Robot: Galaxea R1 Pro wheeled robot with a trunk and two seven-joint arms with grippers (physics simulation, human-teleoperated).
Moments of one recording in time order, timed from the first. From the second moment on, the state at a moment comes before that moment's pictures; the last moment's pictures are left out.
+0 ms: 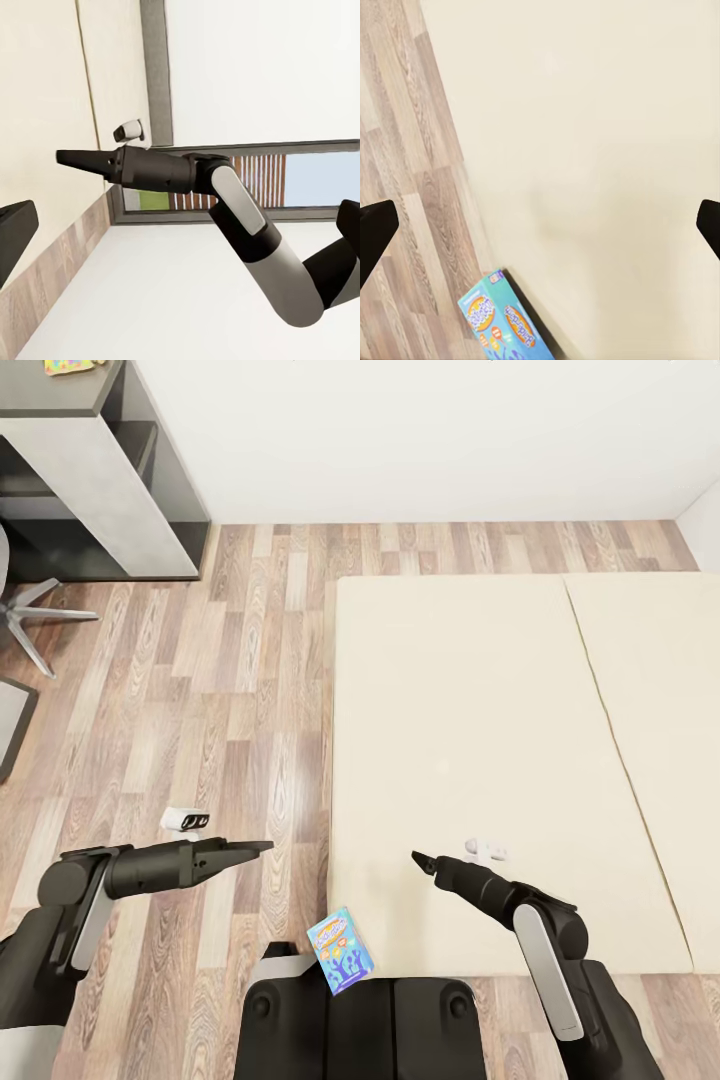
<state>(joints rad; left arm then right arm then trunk) -0.50 0.22 0.16 -1.43 0.20 1.03 -1.57 -0.34 0.03 0.00 -1.54 -0.45 0.79 0.09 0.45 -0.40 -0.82</state>
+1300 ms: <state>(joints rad) -0.50 0.22 0.16 -1.43 0.20 1.03 -1.57 -0.34 0.03 0.00 -1.54 -0.45 0.74 0.10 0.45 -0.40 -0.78</state>
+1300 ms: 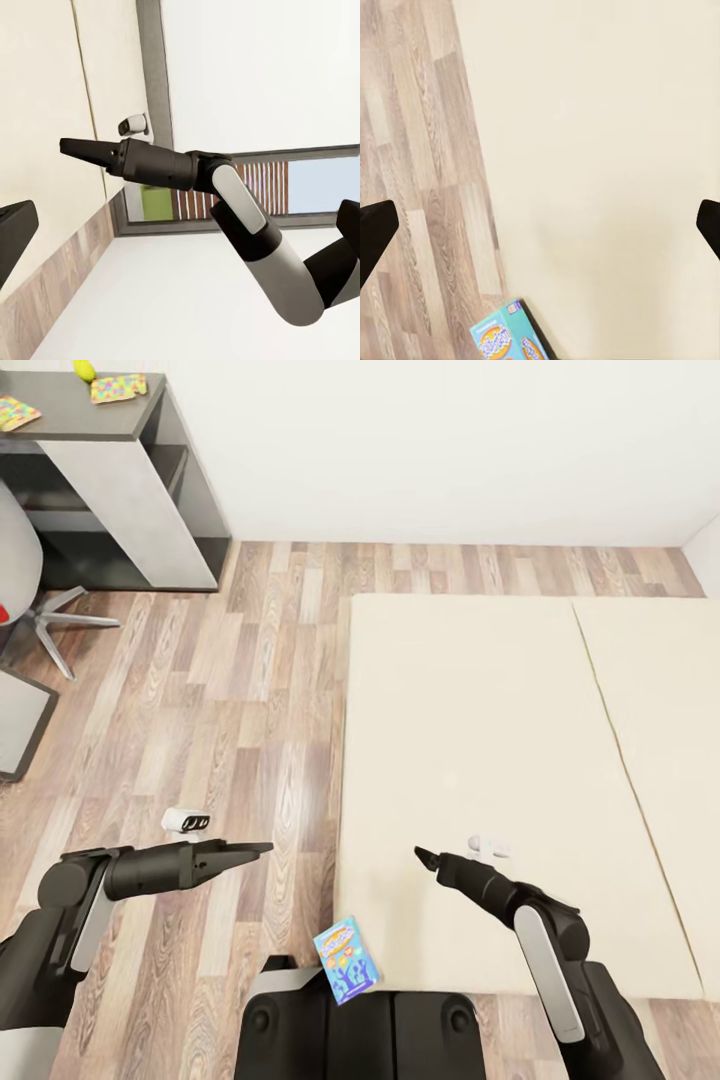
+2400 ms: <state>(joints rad) -0.50 0.21 0.15 -1.43 0.19 1.03 -1.57 -0.33 0.02 -0.01 -1.51 -0.46 0.72 0.10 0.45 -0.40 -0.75</state>
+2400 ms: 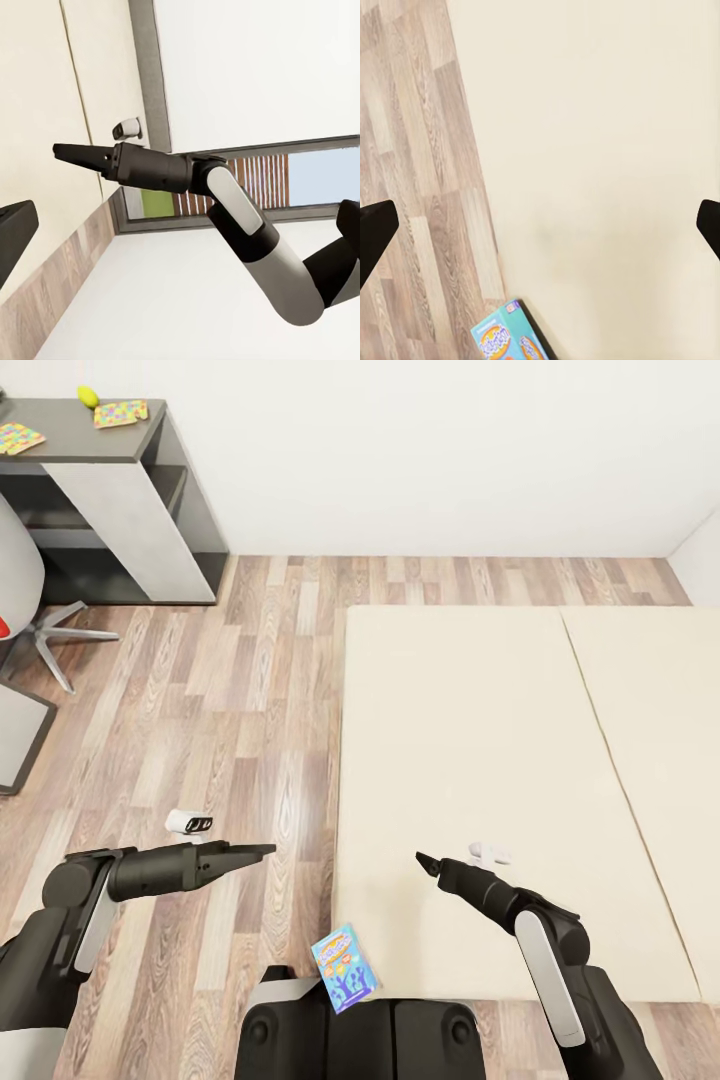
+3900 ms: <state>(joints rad) -0.50 0.22 0.16 -1.43 0.19 1.03 -1.57 -0.33 0.02 -0.01 -1.52 -0.45 0.72 0.10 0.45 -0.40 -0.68</state>
